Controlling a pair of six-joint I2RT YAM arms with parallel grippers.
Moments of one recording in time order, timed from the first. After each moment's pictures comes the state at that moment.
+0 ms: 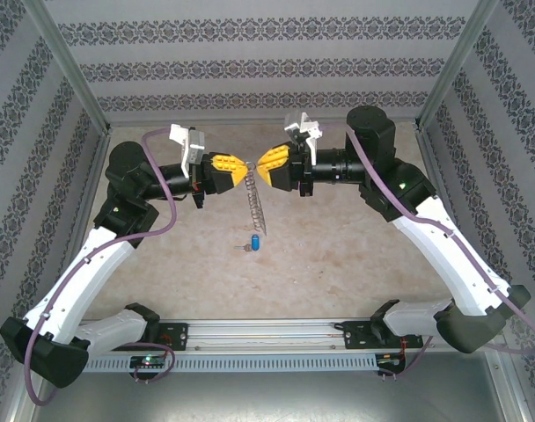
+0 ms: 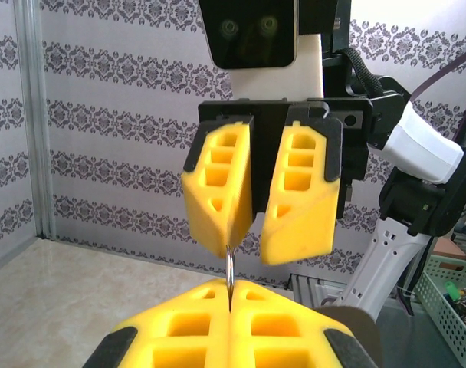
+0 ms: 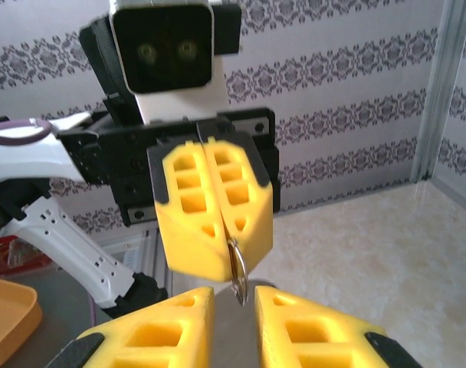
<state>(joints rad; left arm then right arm) -0.40 1.08 1.16 0.11 0.97 -0.27 0.62 1.28 1.59 -0.49 -0.82 0.04</state>
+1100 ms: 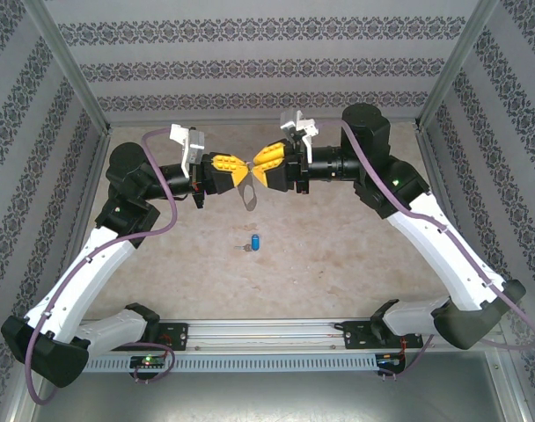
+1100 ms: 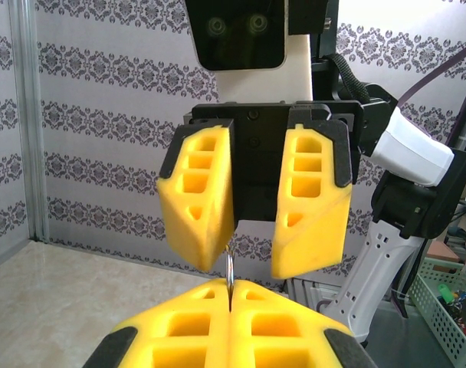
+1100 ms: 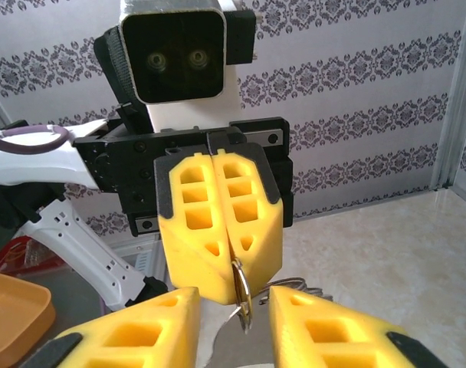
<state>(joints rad) -0.40 1.08 1.14 0.15 0.98 -0.30 0.62 1.31 1.59 -0.46 -0.87 0.05</state>
